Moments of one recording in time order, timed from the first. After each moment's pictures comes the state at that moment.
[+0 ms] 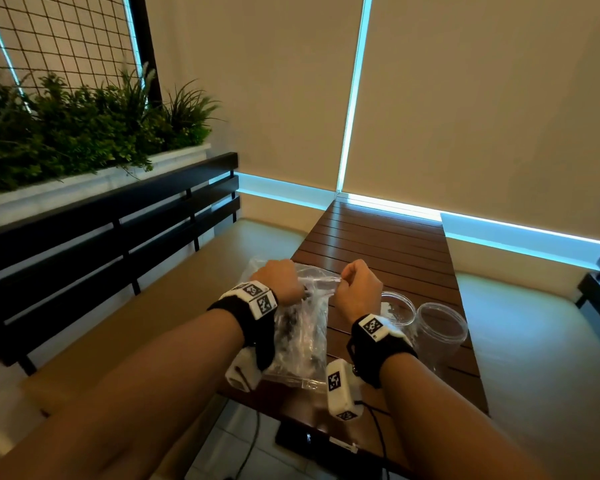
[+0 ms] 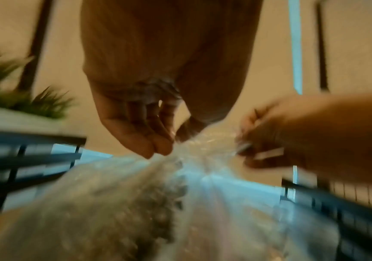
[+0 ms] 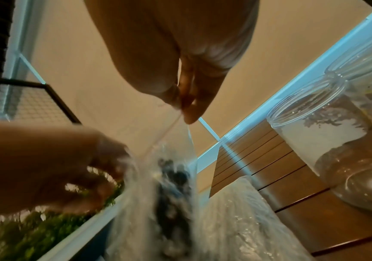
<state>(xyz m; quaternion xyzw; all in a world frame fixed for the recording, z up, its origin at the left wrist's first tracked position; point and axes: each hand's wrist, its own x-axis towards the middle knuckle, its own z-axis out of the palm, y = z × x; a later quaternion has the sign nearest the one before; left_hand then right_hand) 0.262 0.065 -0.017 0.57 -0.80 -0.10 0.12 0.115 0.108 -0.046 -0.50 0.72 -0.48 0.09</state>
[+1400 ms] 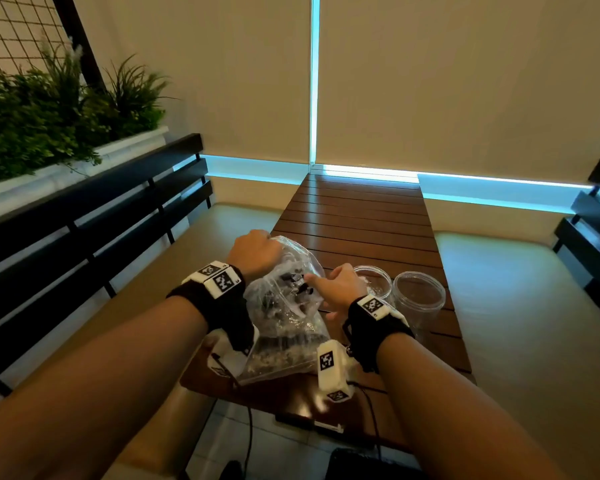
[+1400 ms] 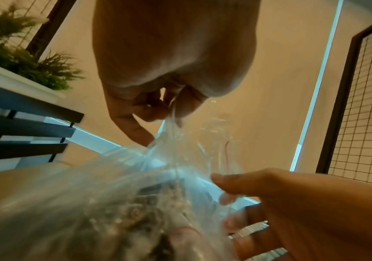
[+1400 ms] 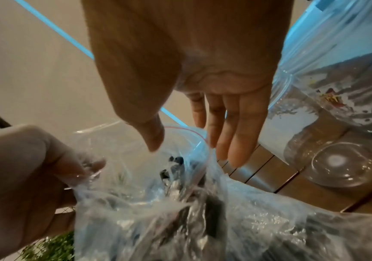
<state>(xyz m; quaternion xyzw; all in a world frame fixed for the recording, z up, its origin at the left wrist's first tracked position) 0.225 0.046 -0.003 0.57 -0.78 -0.16 0.17 0.067 0.105 -0.073 -0.39 0.75 -0.39 0.37</state>
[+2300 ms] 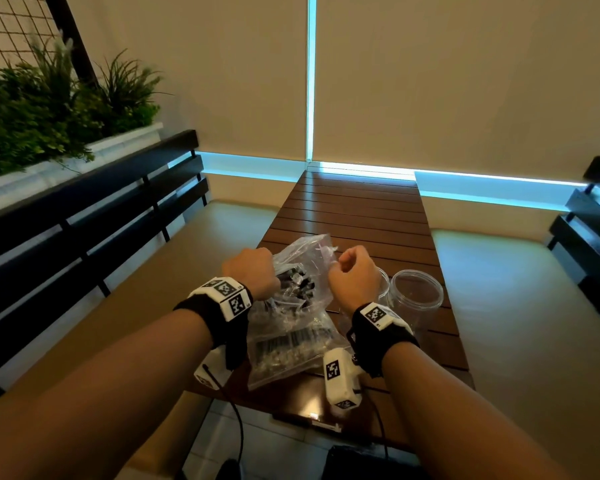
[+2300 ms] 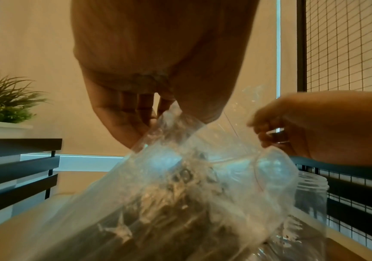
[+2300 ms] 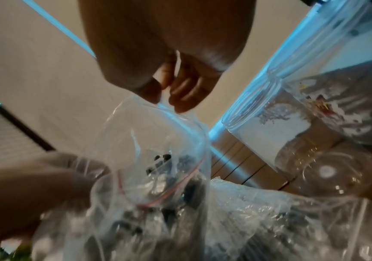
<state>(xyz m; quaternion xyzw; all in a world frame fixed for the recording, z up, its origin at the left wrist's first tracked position) 0.225 0.044 -0.036 0.59 -0.81 -0.06 0.05 0.060 0.109 -0.077 -0.44 0.71 -0.54 0.13</state>
